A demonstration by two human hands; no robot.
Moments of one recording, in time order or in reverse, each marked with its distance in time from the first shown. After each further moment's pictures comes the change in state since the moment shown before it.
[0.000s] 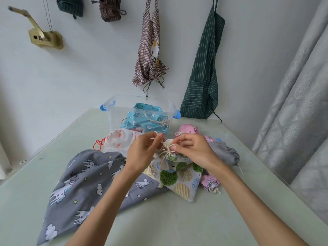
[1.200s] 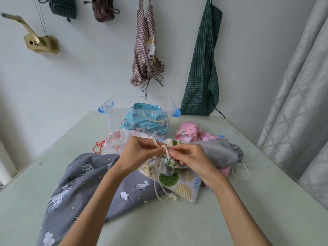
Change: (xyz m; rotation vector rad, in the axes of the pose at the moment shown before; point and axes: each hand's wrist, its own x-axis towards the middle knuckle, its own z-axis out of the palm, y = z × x) left_hand 0.003 -0.002 -0.014 -0.249 -0.252 0.013; right_hand -0.005 0.030 0.016 0.257 -0.013 0.063
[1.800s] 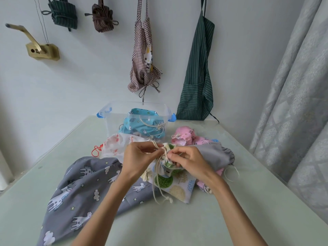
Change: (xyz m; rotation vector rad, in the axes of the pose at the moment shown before) left_hand -0.007 0.004 0.020 0.089 0.247 0.066; right_hand -0.012 -0.012 -0.011 -0.195 -0.020 -0.034
